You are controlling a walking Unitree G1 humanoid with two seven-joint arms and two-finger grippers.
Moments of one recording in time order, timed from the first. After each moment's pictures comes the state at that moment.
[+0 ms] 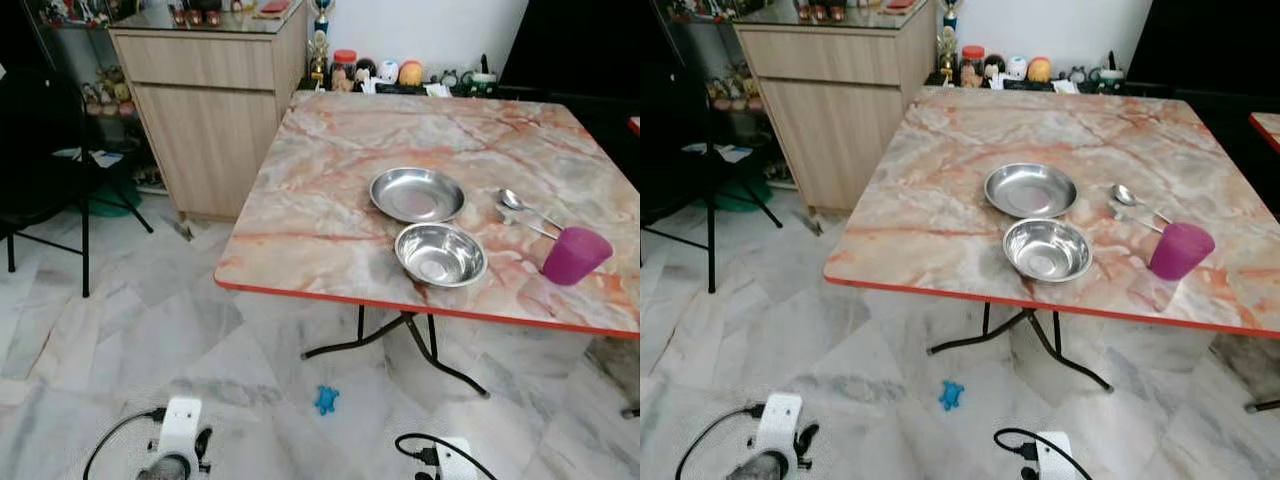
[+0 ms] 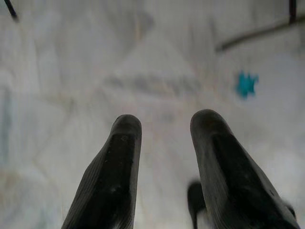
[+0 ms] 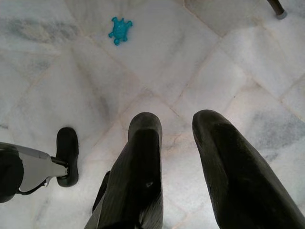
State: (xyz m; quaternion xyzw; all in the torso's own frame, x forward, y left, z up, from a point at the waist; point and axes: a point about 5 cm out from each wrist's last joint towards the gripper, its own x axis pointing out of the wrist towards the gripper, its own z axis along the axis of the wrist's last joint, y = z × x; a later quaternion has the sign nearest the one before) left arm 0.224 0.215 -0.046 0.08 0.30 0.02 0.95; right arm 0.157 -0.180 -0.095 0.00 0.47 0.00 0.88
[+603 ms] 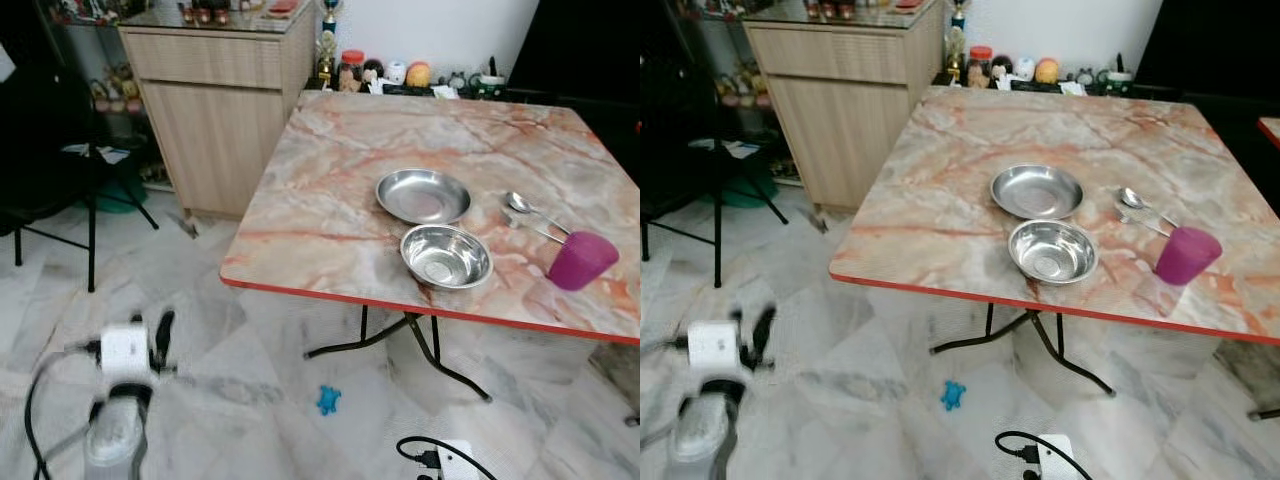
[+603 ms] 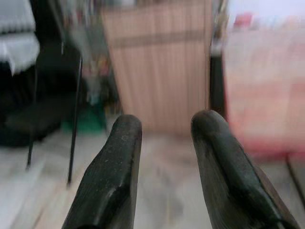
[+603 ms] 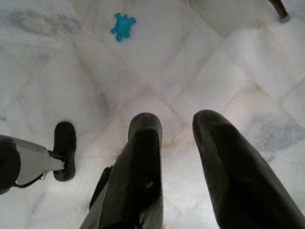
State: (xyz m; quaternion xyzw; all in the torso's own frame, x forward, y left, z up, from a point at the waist) left arm 0.277 0.232 0.101 0.08 -0.10 0.05 0.99; right arm 0.154 -0.182 -0.096 0.00 0.48 0.01 0.88
